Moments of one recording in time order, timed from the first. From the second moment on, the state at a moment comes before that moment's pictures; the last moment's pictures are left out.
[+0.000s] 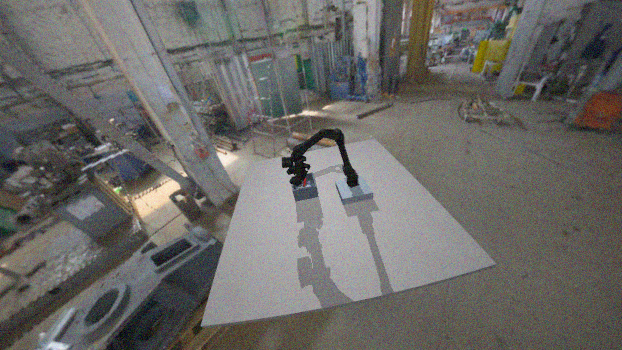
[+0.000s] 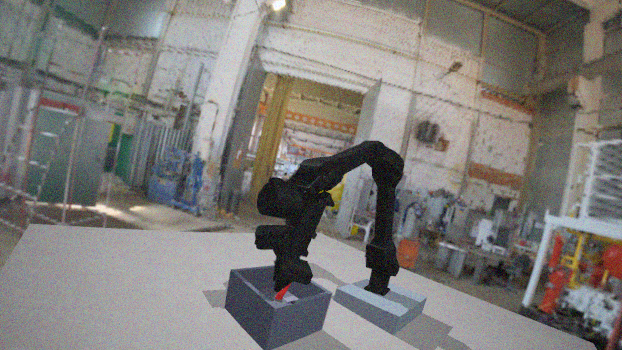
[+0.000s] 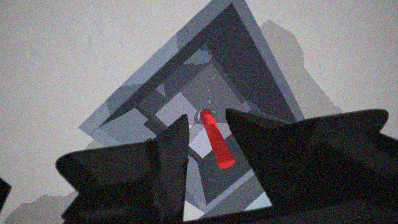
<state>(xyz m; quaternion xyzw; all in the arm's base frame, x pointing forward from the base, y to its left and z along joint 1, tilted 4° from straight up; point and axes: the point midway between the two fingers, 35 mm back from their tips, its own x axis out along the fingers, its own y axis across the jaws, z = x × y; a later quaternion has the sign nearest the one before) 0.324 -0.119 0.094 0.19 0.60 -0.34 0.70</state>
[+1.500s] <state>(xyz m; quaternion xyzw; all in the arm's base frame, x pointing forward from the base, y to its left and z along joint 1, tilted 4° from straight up) 0.322 -0.121 0.107 0.15 0.61 -0.32 0.71</state>
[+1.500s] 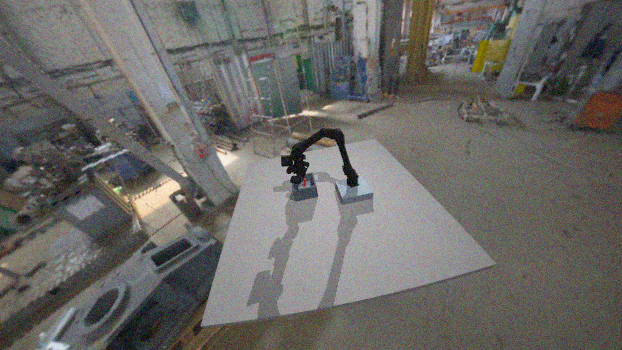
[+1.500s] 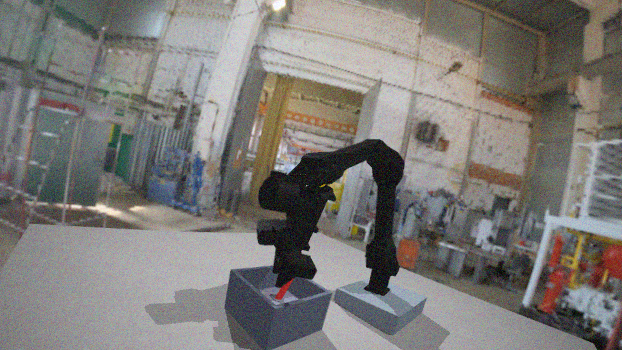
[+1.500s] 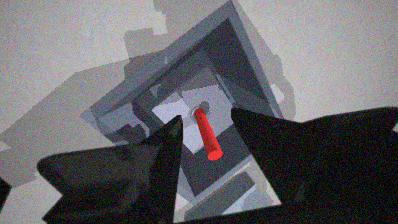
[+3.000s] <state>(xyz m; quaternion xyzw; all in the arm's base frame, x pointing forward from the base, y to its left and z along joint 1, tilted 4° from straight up) 0.320 -0.114 0.120 0.13 0.61 -0.32 0.72</state>
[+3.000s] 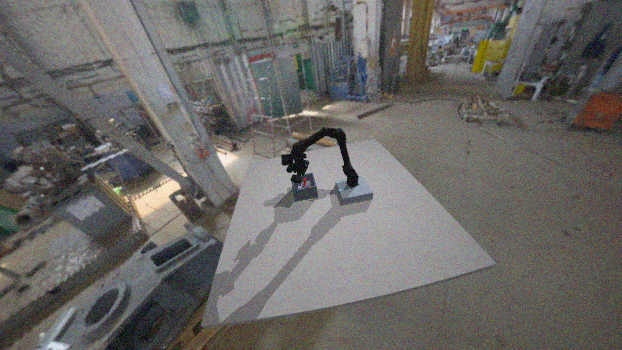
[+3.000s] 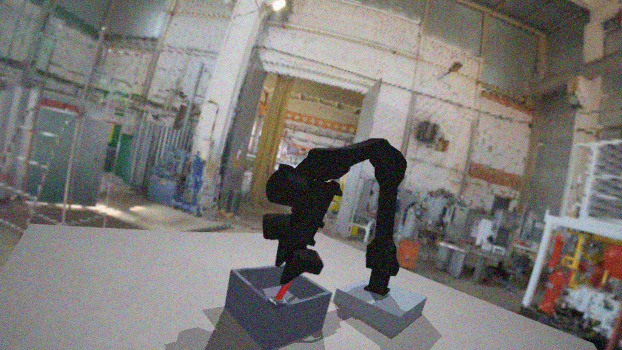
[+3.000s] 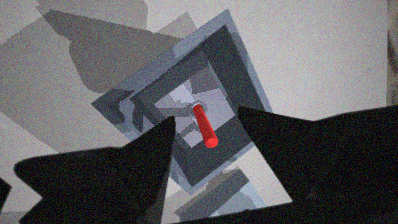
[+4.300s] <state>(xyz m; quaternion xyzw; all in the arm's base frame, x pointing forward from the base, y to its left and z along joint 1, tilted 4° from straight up) 0.315 -0.103 0.133 0.11 0.61 -0.31 0.72</state>
